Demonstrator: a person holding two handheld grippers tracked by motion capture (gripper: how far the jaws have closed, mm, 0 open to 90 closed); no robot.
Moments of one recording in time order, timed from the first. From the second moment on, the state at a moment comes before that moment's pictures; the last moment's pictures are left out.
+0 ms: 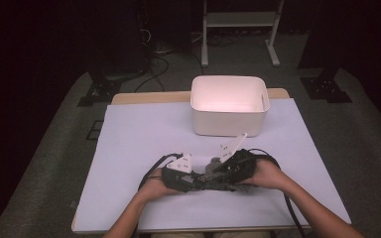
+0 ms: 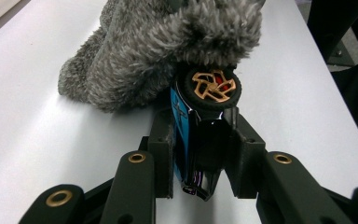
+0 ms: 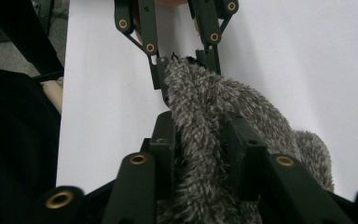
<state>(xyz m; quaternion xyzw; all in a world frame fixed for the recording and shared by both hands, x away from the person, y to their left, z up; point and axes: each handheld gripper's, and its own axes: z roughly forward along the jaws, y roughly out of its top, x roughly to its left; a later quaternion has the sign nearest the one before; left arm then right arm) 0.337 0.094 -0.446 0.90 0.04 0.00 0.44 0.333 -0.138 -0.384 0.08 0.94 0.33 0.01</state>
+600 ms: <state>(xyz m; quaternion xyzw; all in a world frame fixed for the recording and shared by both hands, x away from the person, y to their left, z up) 0.340 0.096 -0.444 0.90 0.04 0.00 0.44 0.312 -0.226 -0.377 0.14 0.93 0.35 0.03</state>
